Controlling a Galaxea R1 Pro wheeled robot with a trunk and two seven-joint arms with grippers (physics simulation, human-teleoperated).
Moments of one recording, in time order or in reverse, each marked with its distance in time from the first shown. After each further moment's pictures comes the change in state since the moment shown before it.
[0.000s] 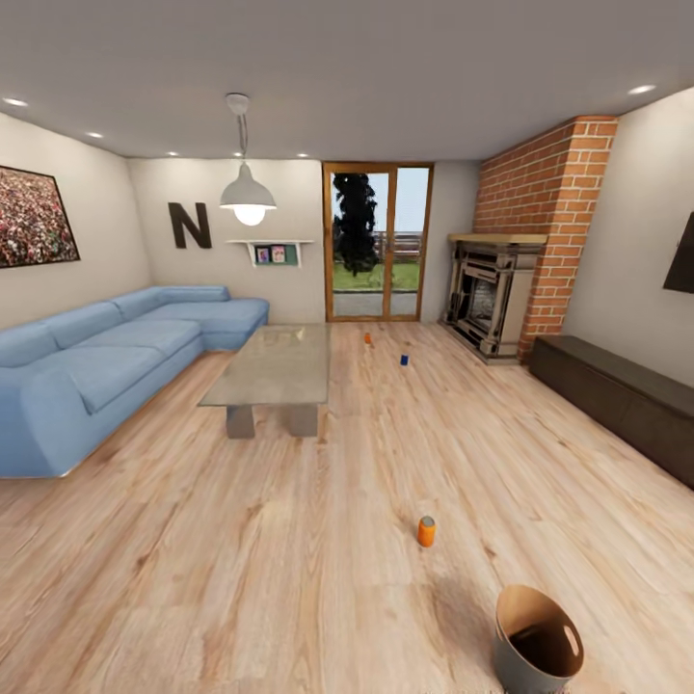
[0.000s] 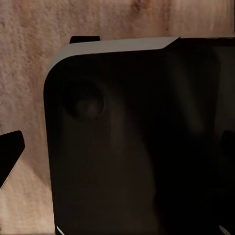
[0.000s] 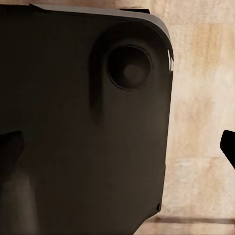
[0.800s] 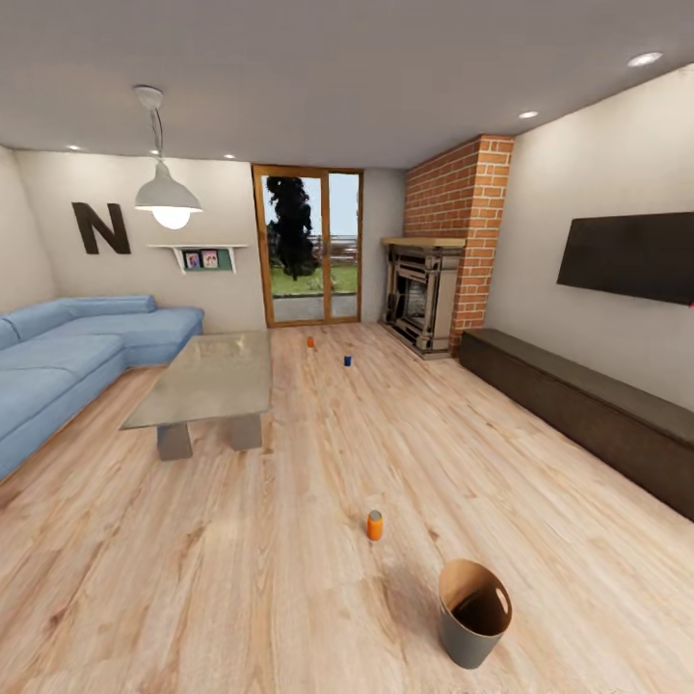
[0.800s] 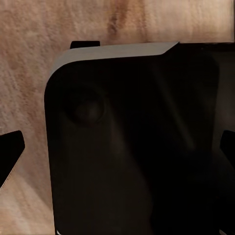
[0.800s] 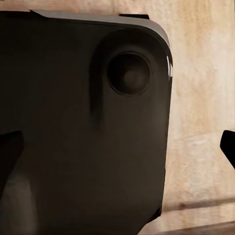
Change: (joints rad) left arm 0.000 0.000 0.000 0.000 0.000 -0.001 0.000; right arm 0.000 0.000 -0.002 0.000 -0.001 -0.001 0.000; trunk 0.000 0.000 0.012
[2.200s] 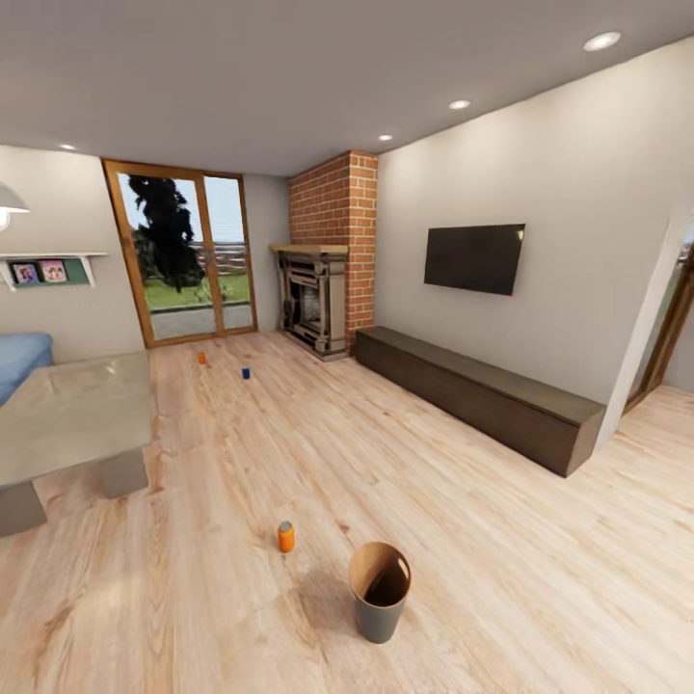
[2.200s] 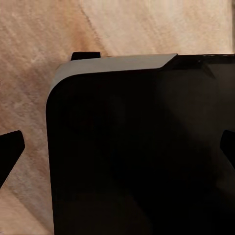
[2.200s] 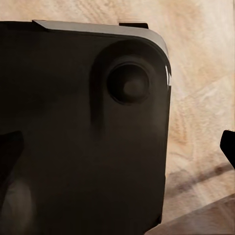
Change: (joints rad) left arm 0.000 0.000 0.000 0.000 0.000 -0.011 0.000; right arm 0.000 0.000 -0.003 0.000 0.000 0.000 0.000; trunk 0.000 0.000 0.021
